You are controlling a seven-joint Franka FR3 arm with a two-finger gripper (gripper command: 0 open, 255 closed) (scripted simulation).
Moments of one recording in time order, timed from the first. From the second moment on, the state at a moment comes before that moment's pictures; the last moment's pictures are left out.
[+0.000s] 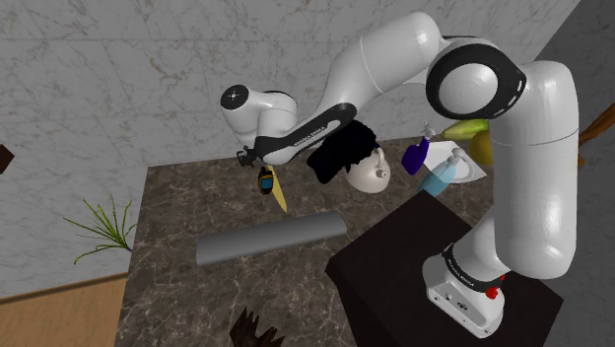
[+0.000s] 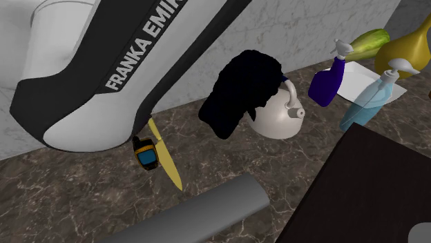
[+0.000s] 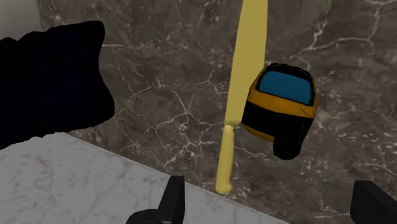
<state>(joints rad) 0.25 0.64 0.26 -1.69 -0.72 2.22 1.08</state>
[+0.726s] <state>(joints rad) 0.28 0.75 0.23 -1.63 -0.76 2.25 1.13</state>
